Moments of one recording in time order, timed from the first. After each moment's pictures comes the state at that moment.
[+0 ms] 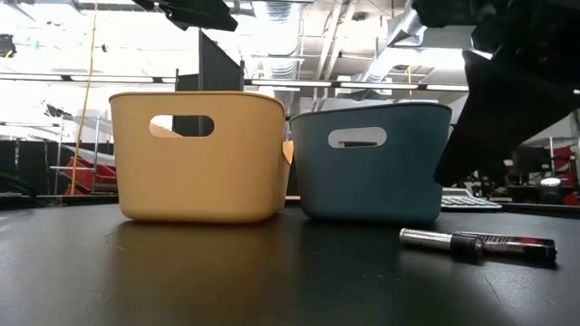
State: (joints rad) left arm -0.41 1.24 0.88 -0.12 -0.50 0.00; right arm 0.71 2.02 1.41 -0.80 0.65 1.19
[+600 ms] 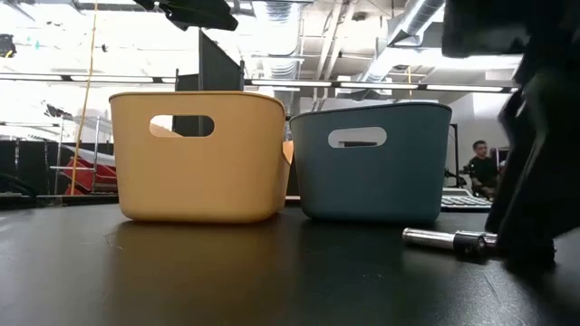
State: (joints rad) left arm -0.41 1.24 0.88 -0.12 -0.50 -0.01; right arm 0.72 2.05 1.36 -0.72 0.49 1.14
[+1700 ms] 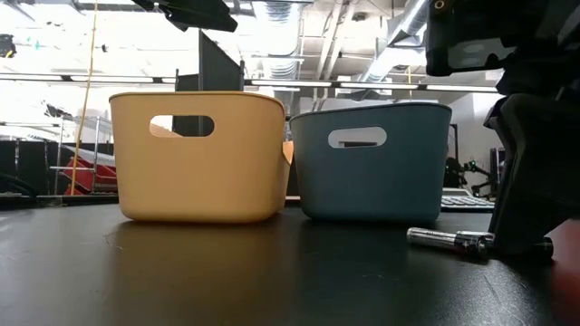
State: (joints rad) left arm -0.41 1.24 0.88 -0.12 -0.50 -0.01; right arm 0.67 2.03 1.32 -0.67 0.38 1.07
